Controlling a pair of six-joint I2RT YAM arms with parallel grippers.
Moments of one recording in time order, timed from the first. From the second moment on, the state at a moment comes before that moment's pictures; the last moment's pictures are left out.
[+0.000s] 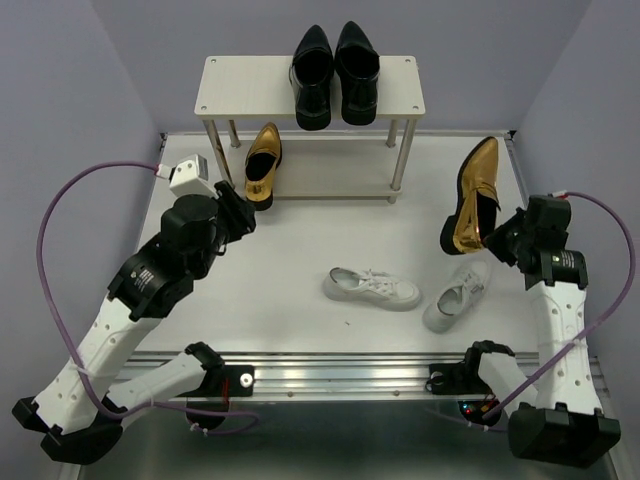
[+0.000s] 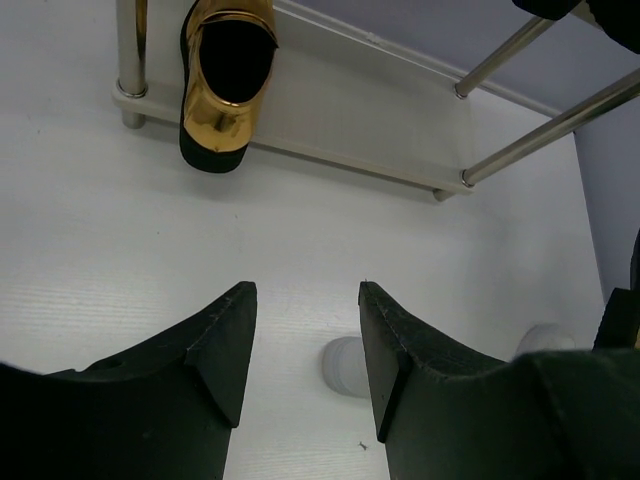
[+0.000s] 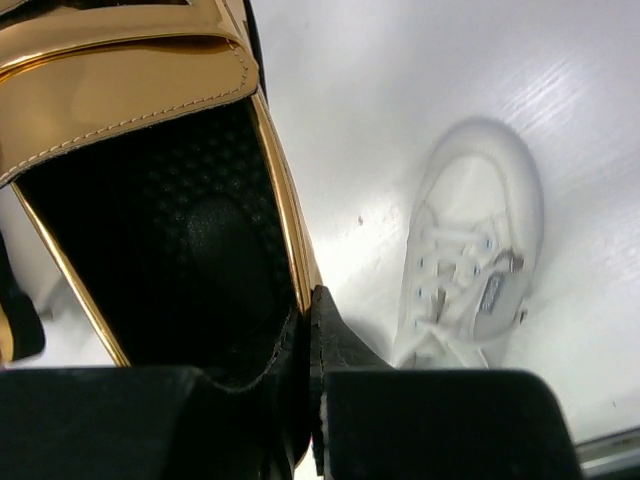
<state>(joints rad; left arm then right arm) -0.67 0.85 1.24 -0.75 -0.48 -0.65 -0.19 0.91 1.00 -0.79 -0.03 0.72</state>
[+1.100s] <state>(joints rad) -0.64 1.12 1.47 -0.81 -0.55 -0.69 0.14 0.89 0.98 -0.96 -0.34 0.50</state>
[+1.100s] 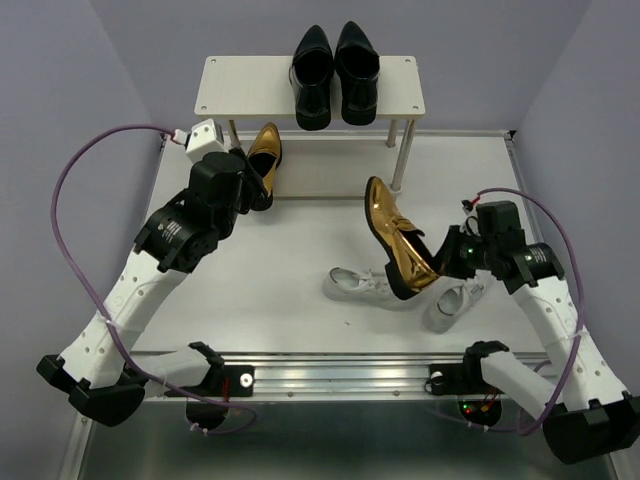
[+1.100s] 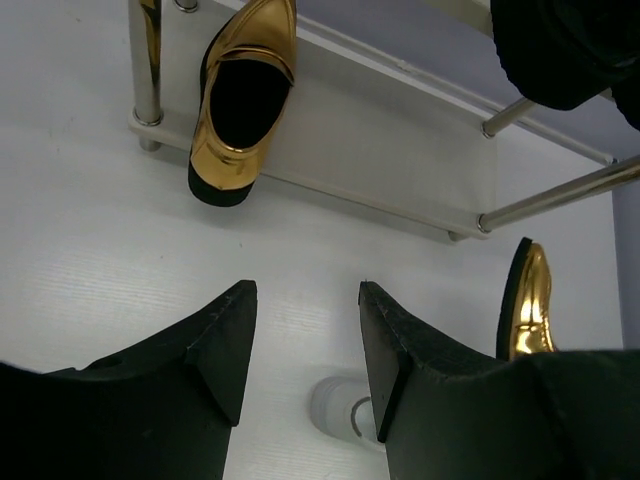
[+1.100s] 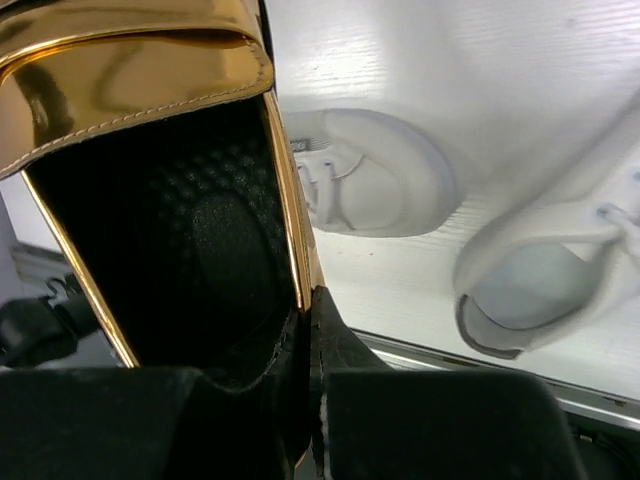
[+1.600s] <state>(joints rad) -0.37 1.10 1.49 -0.83 -0.49 -0.64 0.65 1.34 1.19 -0.75 0.06 0.63</state>
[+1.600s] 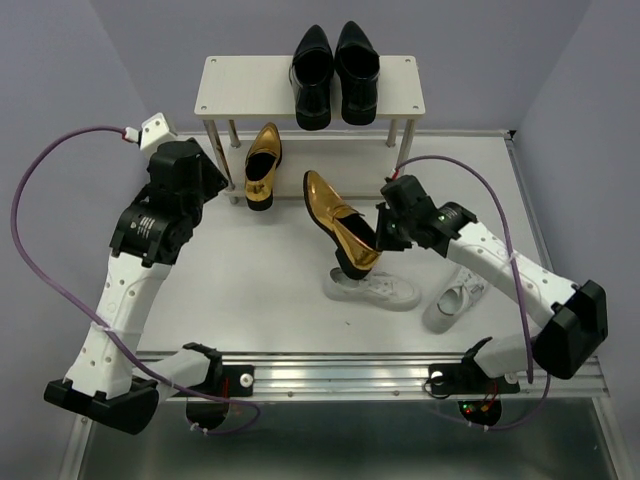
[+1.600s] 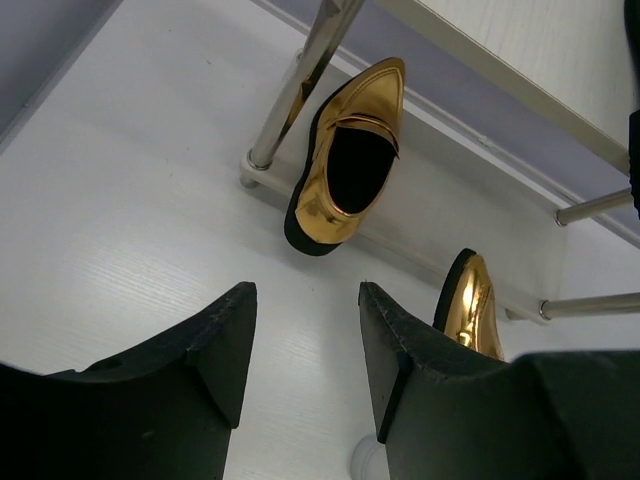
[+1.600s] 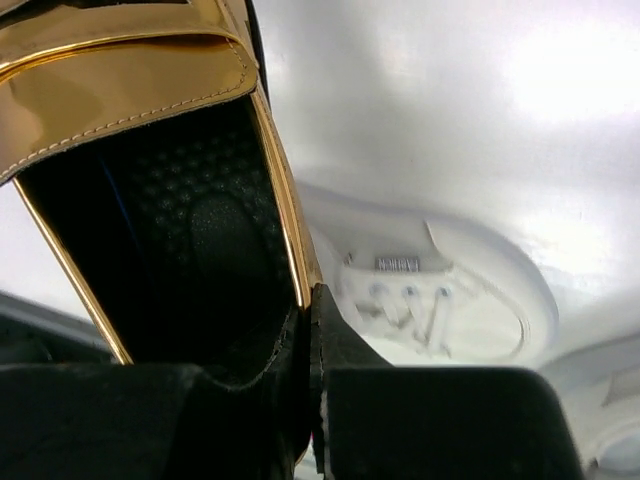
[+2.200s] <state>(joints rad) -0.23 1.10 1.52 -0.83 -0.39 -0.60 0.74 1.81 1.54 -0.50 0.45 0.77</state>
